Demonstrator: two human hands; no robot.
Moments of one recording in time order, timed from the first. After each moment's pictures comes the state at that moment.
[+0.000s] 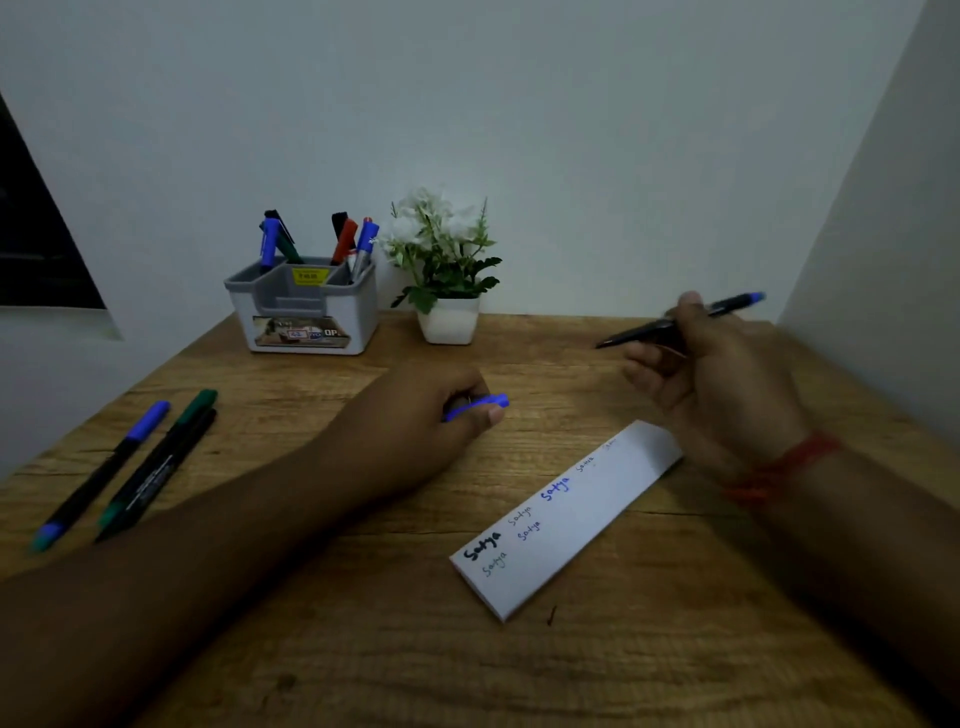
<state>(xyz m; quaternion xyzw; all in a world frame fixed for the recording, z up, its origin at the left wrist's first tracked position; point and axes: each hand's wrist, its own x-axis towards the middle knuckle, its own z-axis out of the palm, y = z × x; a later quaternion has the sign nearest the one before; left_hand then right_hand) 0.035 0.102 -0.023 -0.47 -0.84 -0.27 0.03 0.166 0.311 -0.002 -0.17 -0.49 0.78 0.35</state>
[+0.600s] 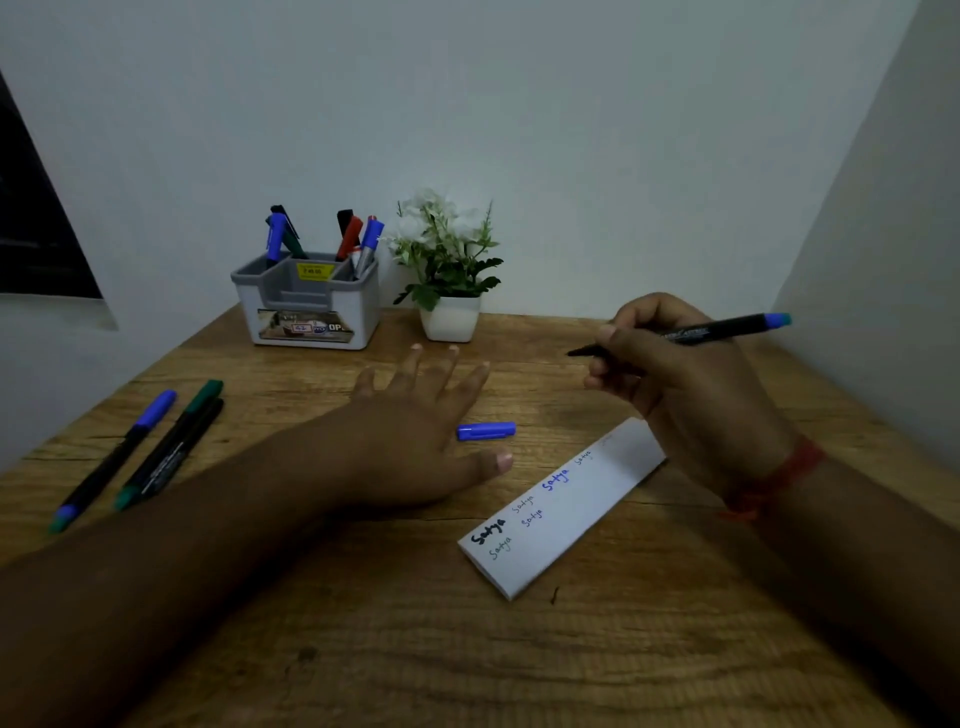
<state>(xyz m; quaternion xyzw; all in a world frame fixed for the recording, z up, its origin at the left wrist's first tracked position) 0.034 0.091 -0.026 -0.46 -0.89 0.01 -0.07 0.180 0.278 0.011 -0.06 -0.66 0.69 0.29</state>
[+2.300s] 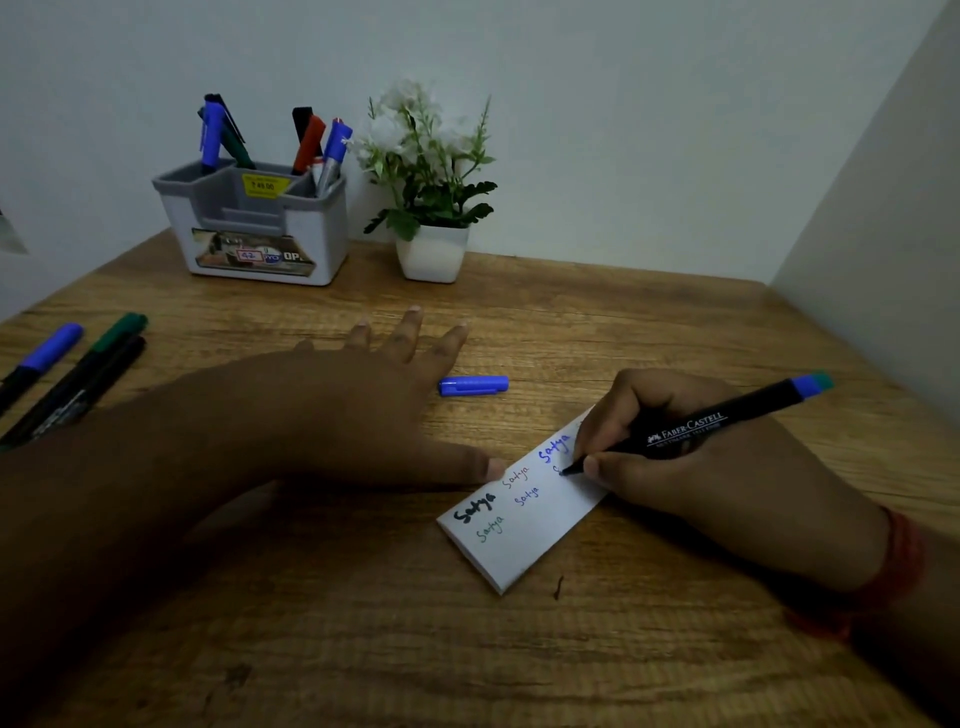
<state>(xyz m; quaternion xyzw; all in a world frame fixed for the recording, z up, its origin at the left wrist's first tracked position) 0.043 0.091 -0.012 -0.41 -0.89 0.07 -0.19 0.222 0.257 -0.016 -0.10 -0.89 0.43 0.14</state>
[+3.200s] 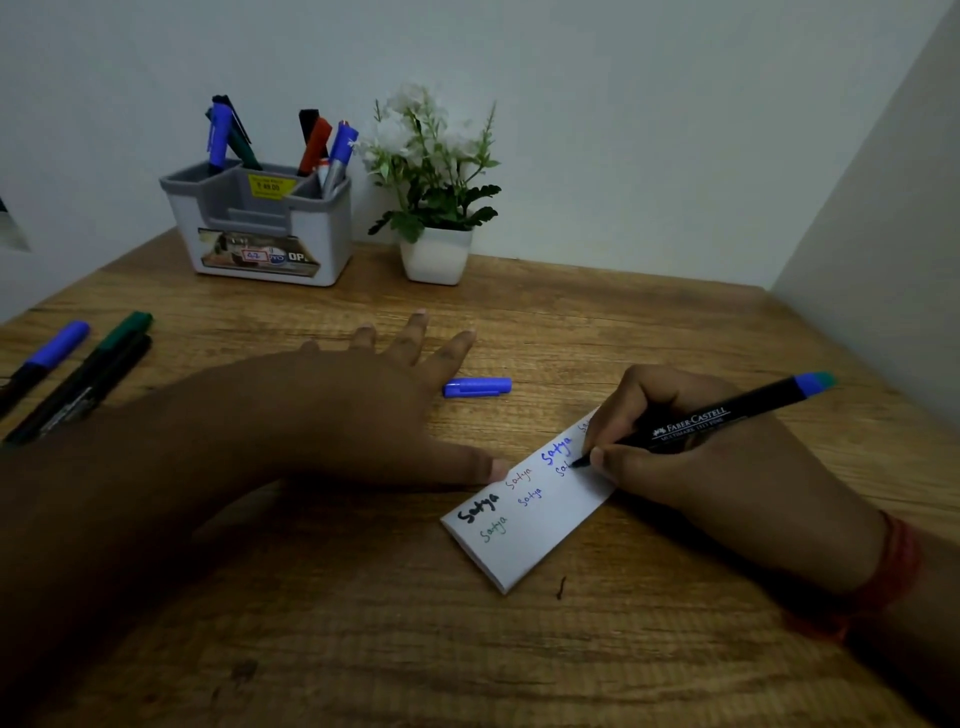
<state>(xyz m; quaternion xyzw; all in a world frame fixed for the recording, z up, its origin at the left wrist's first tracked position) 0.036 0.094 -0.021 -0.41 -0.89 0.08 -0.18 0.221 0.256 -0.017 -0.13 -0.88 0.42 0.16</state>
